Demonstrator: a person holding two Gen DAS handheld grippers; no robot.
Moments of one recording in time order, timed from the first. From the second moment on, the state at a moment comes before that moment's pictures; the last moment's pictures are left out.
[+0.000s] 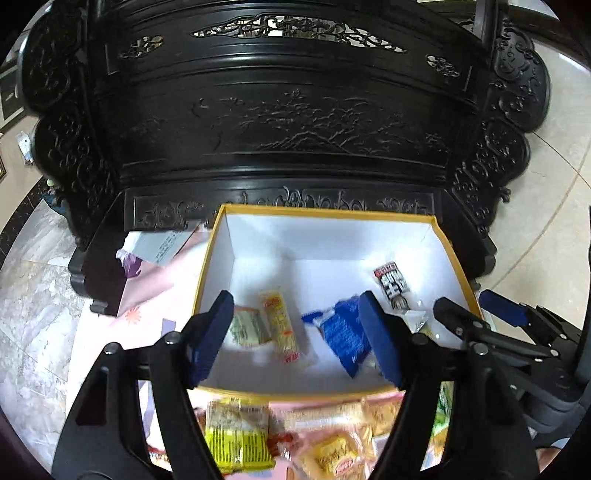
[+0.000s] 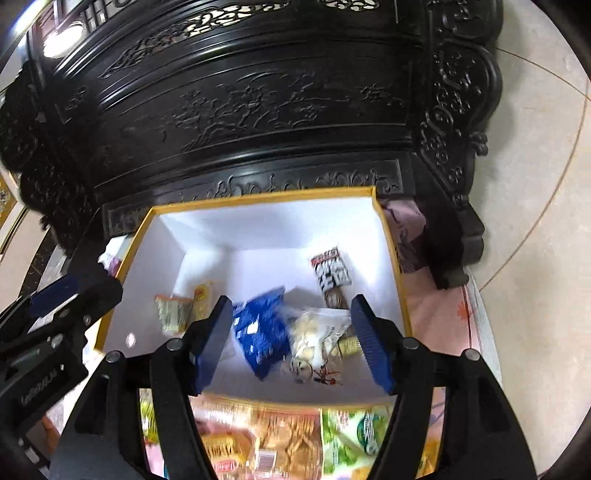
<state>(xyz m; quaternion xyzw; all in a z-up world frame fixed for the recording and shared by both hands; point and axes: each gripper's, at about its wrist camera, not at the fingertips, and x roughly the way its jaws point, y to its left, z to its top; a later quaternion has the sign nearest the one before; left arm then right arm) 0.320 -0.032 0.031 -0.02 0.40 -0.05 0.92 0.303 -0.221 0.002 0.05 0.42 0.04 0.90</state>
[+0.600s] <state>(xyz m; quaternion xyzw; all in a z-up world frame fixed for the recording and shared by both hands) 0.145 0.071 -0.105 -0.04 0.48 0.02 0.88 0.157 -0.205 -0.154 0.04 0.51 0.06 0.86</state>
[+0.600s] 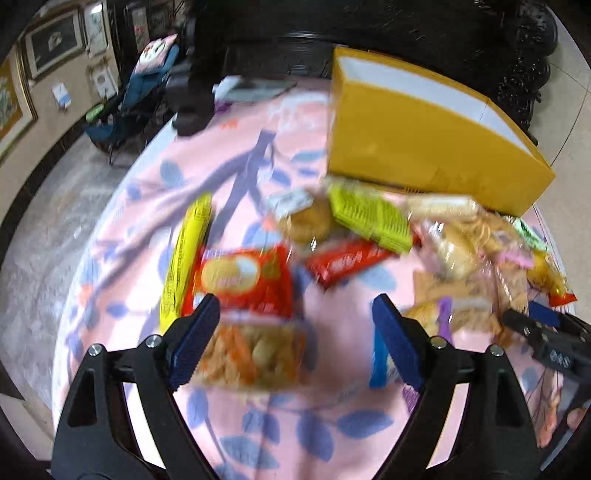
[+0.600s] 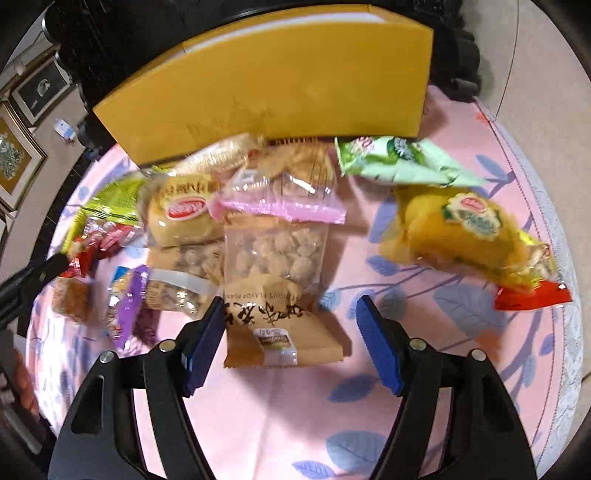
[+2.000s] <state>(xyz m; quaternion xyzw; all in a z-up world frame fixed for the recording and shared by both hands) 0.129 -0.013 -0.152 0.00 0.47 -0.03 0.88 0.132 -0.194 -0.164 -0.01 0.46 0.04 0.89</state>
